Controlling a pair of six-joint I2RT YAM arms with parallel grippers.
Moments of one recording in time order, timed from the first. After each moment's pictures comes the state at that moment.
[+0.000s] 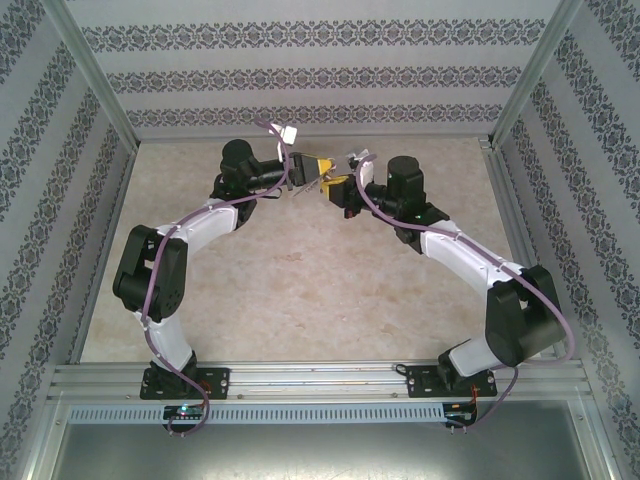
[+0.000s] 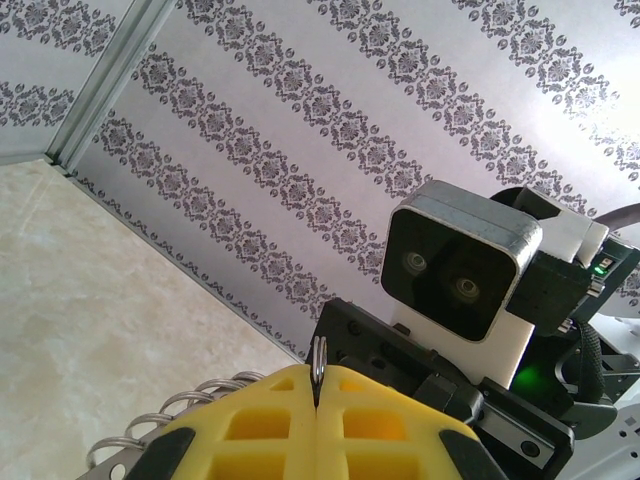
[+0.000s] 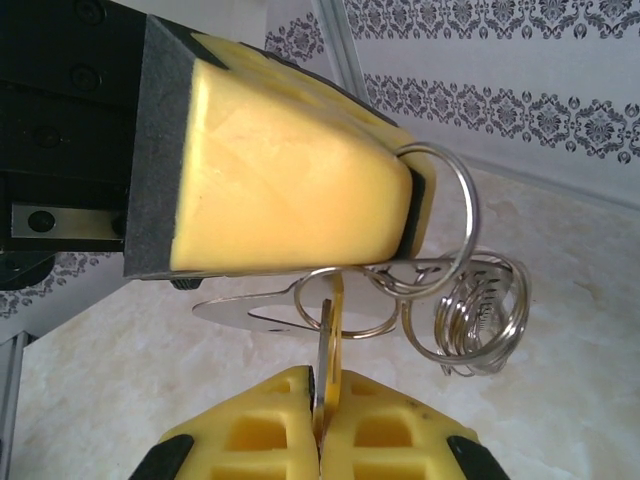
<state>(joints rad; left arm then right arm) -0.35 1.81 1.25 0.74 0.98 -0.81 0.42 1.48 1.02 0.22 -0.65 0.19</state>
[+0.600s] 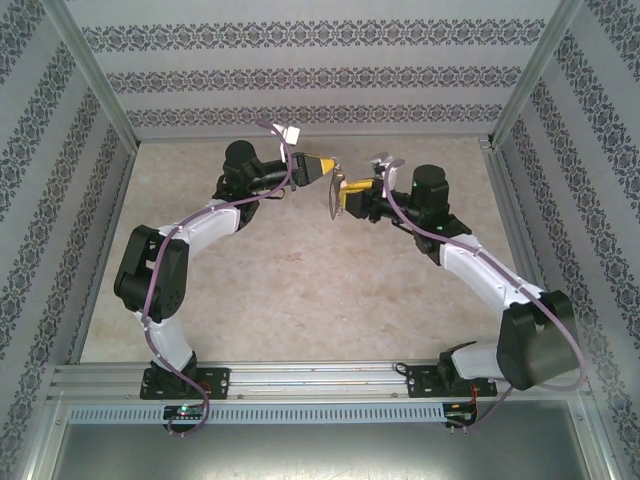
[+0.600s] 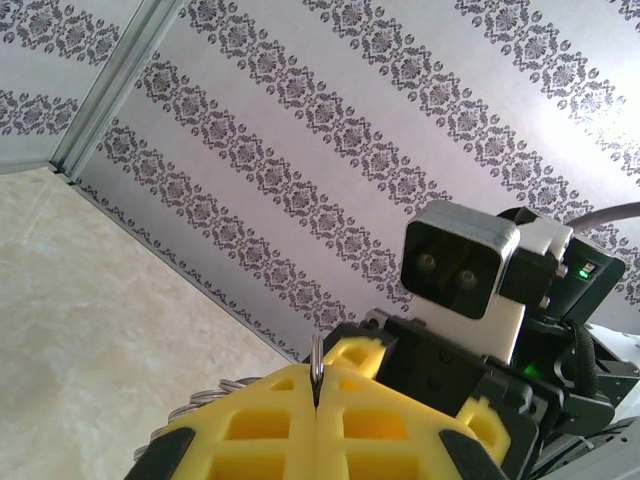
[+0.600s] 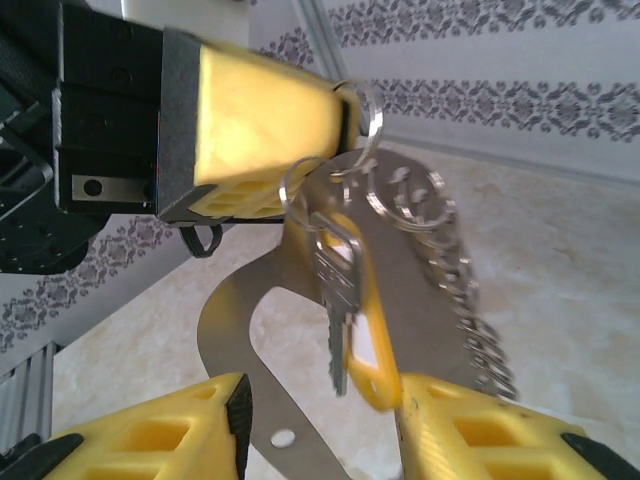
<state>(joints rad) -0.36 1.81 1.25 0.74 0.95 -0.80 0.30 1.33 0.89 0.22 -0.73 0.26</state>
